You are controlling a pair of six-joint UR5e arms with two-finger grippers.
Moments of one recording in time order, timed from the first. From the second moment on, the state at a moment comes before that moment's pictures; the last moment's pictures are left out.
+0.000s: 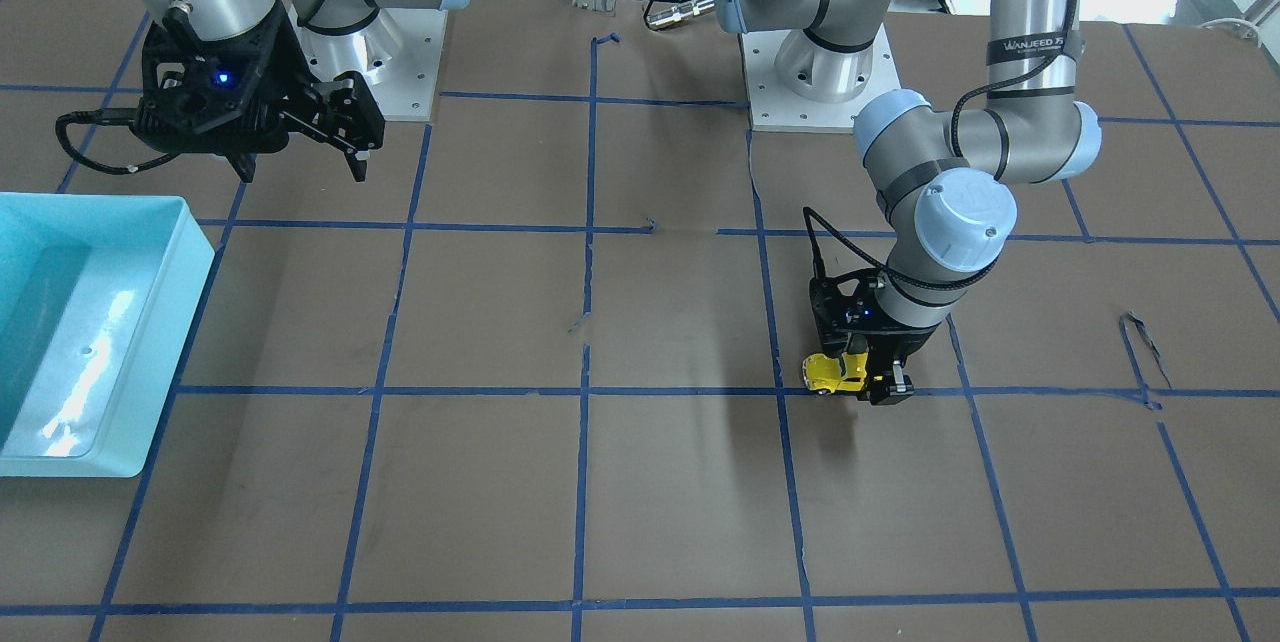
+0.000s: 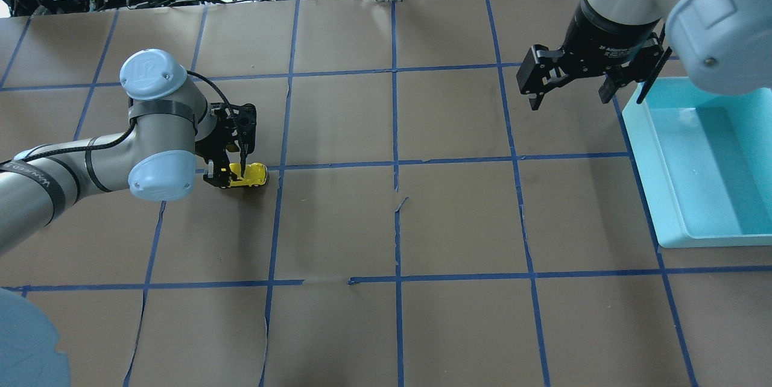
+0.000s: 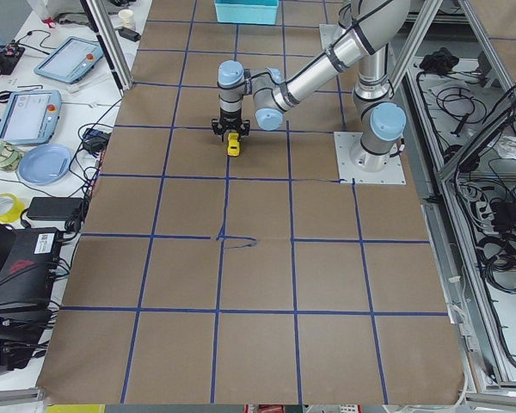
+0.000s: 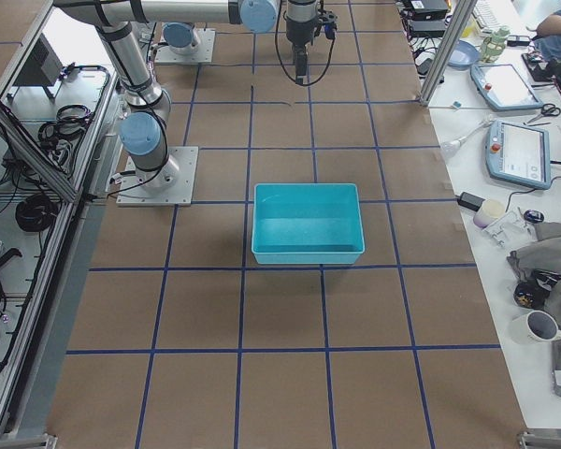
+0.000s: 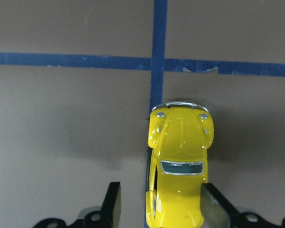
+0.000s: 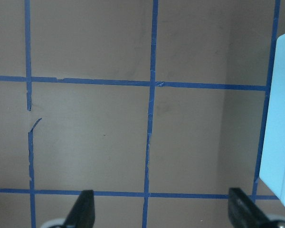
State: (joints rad) left arm -1.43 -1.90 -2.01 -0.76 1.61 1.67; right arm 1.59 -1.60 1.62 -1.60 -1.59 -0.03
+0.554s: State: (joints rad) left arm -1.42 -1.90 -1.98 -0.82 1.61 1.66; right arm 1.59 -1.60 1.62 -1.60 -1.59 -0.03
